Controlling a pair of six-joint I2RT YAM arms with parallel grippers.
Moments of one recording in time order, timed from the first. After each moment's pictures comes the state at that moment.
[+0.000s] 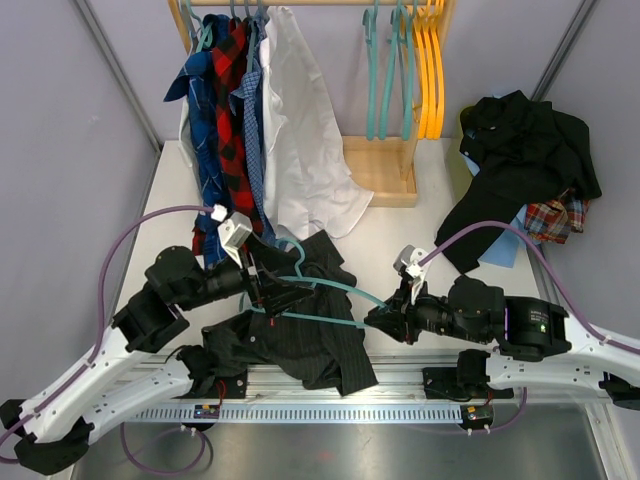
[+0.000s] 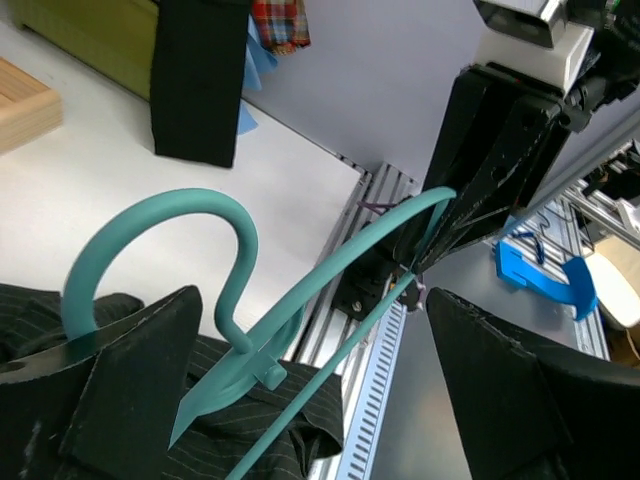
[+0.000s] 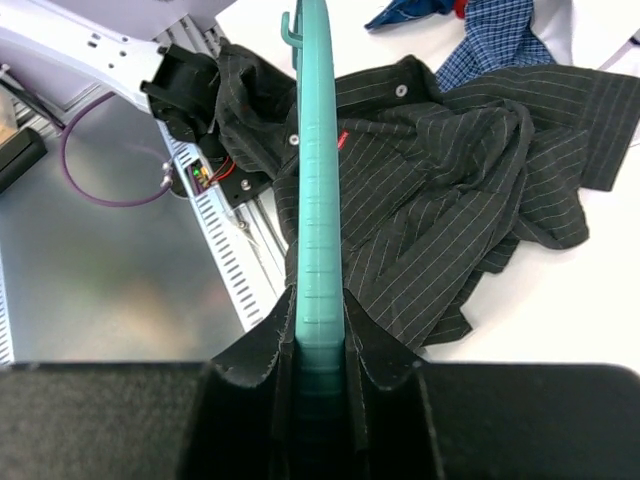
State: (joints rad) left arm -0.83 0.64 0.85 -0.24 0.41 -0.43; right arm 1.36 0.67 0.97 -0.62 0.15 0.38
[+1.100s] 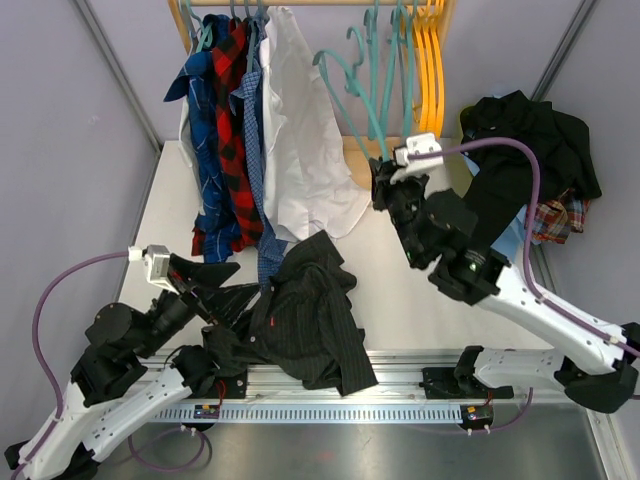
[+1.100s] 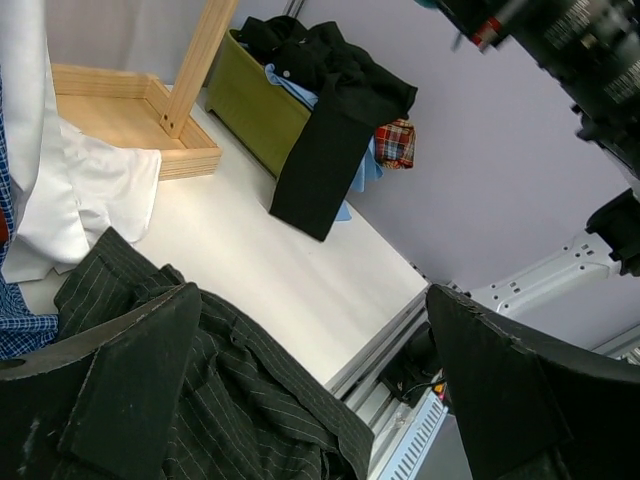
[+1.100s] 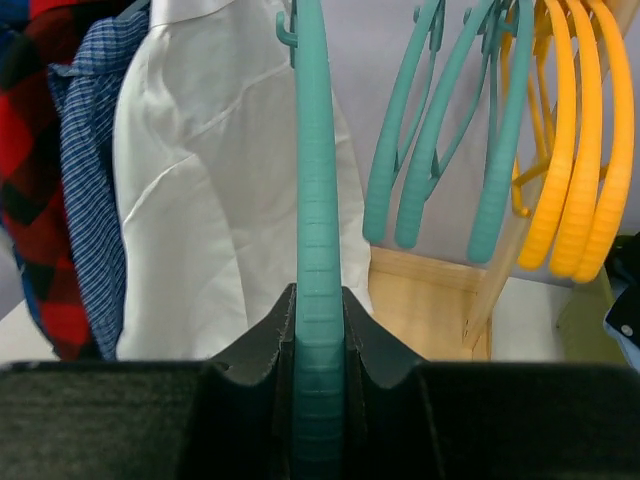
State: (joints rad) left arm -0.83 0.18 0.74 -0.43 -0.02 -0.54; right arm 1.05 1.09 1.27 0.03 0.74 -0.11
